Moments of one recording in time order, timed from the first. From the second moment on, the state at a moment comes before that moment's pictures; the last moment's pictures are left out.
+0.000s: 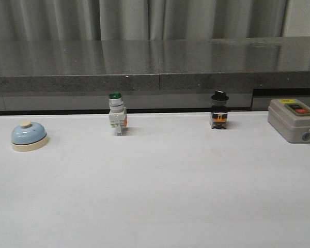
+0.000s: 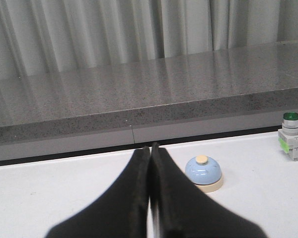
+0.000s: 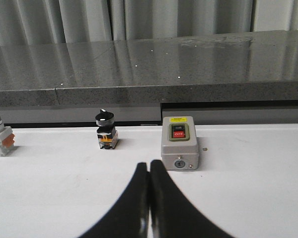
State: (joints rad) left arm -0.02 0.00 0.00 0.11 0.06 0.04; right arm 0.09 -0.01 0.03 0.00 0.07 0.07
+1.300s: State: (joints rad) left arm -0.02 0.79 -0.71 0.01 0.49 0.04; right arm 0.09 -0.01 0.03 0.00 0.07 0.07
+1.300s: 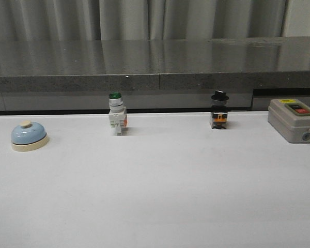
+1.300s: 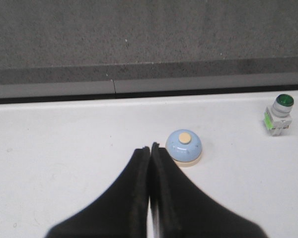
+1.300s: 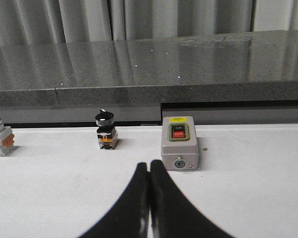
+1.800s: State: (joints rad) left arm -0.02 1.18 -0.88 0.00 0.62 0.04; right arm 0.09 -0.01 0.03 0.00 0.07 0.07
